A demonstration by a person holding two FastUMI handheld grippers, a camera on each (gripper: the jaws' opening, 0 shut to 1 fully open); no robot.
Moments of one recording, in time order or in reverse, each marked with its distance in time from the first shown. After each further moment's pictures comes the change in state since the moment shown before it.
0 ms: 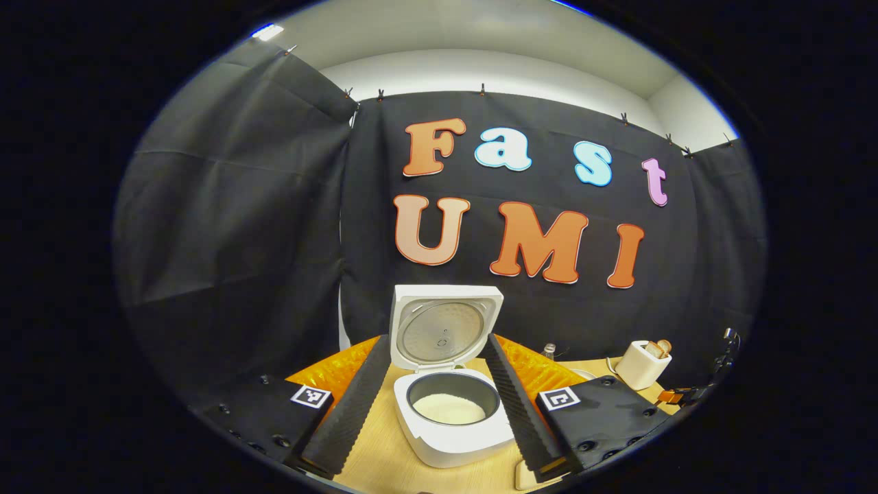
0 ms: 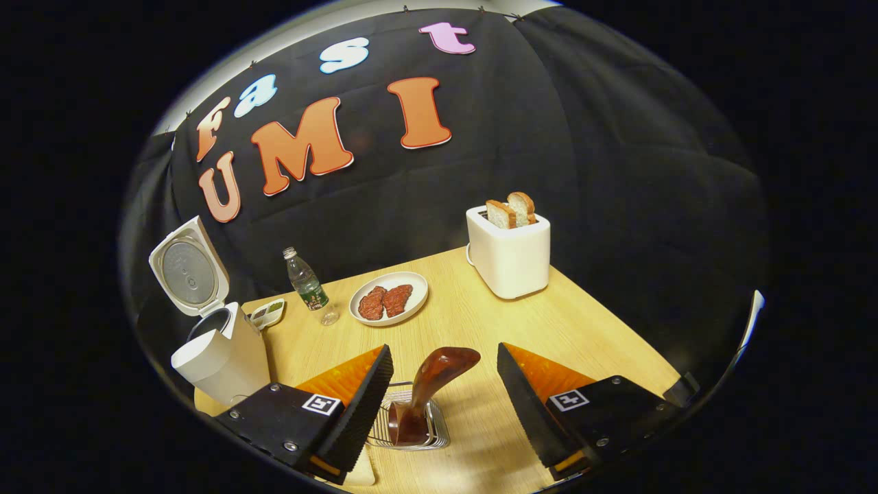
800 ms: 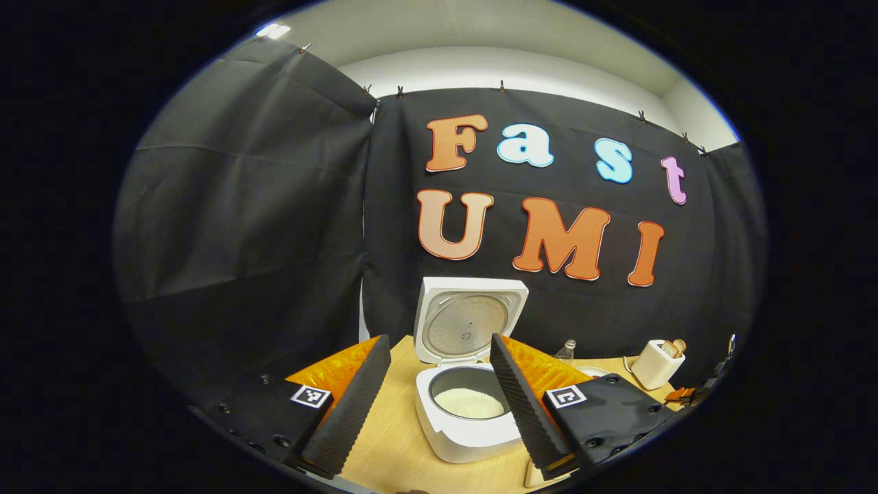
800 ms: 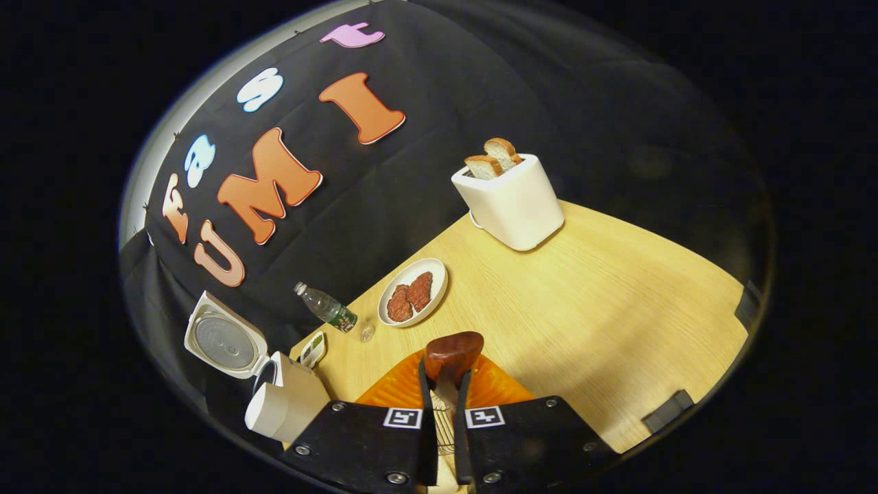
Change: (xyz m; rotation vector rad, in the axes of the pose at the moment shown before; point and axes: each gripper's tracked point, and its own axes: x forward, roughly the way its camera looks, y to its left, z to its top) left arm -0.009 0.024 -0.008 -0.013 0.012 0.062; right arm 0.013 0.014 -0.014 0.314 0.084 0.052
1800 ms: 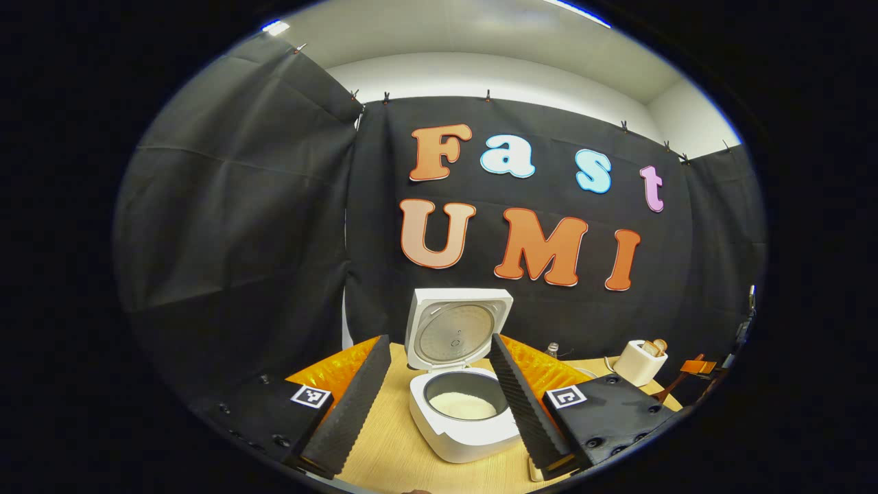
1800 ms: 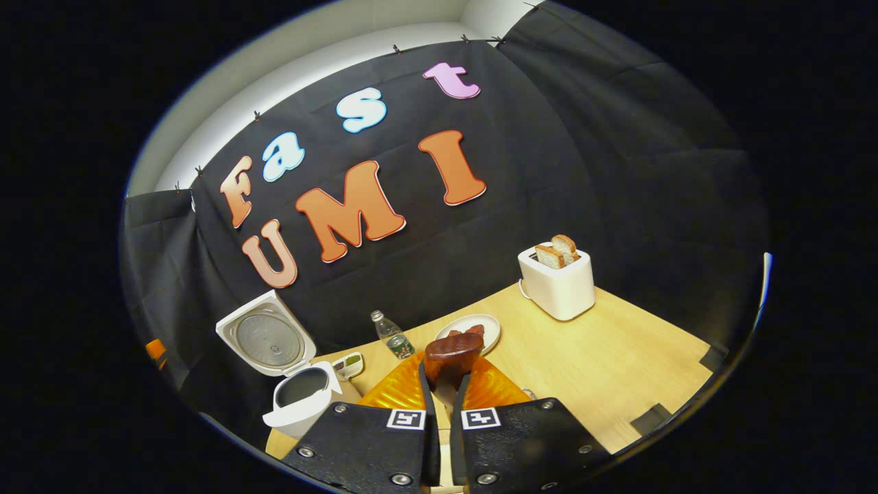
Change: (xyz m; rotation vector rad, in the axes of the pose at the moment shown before) left arm -0.012 0.013 0.014 -0.001 -0.017 -0.115; right arm -0.126 0.129 0.030 -0.210 -0.249 0.103
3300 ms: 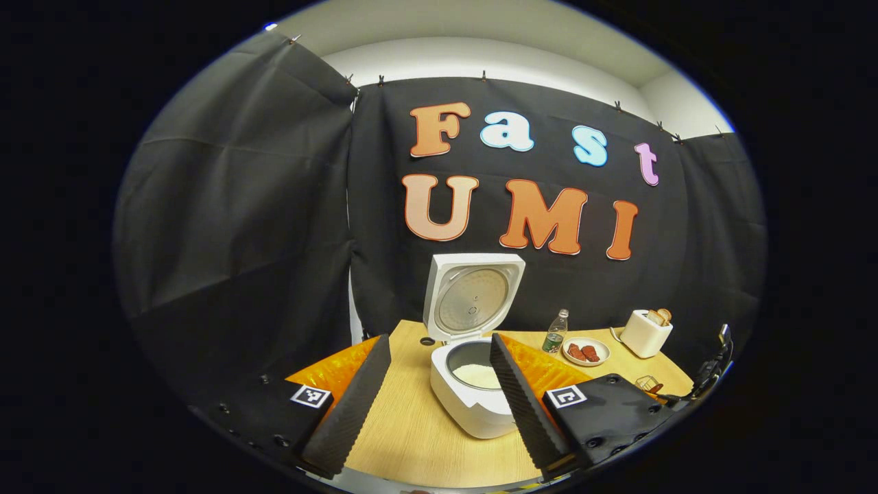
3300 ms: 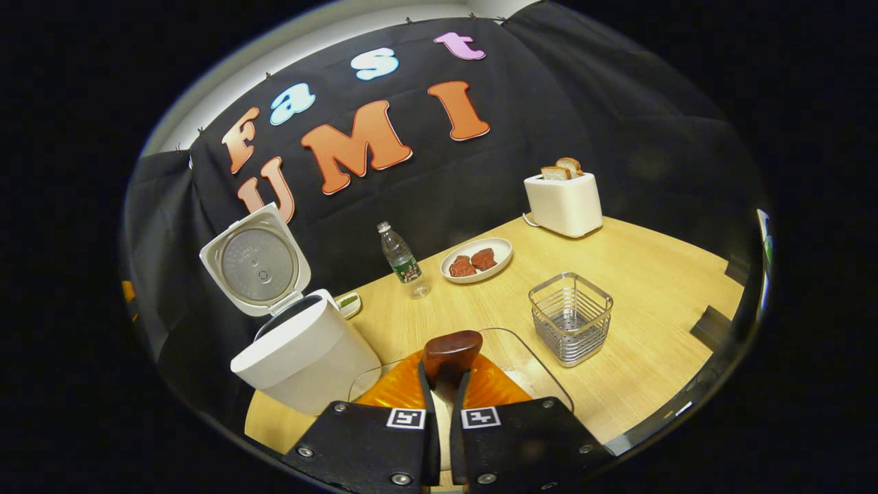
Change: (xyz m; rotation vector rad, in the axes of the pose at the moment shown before) left arm -0.018 0.041 -0.041 0.038 0.097 -0.011; right arm -0.002 0.043 -0.177 0.016 0.129 -0.050
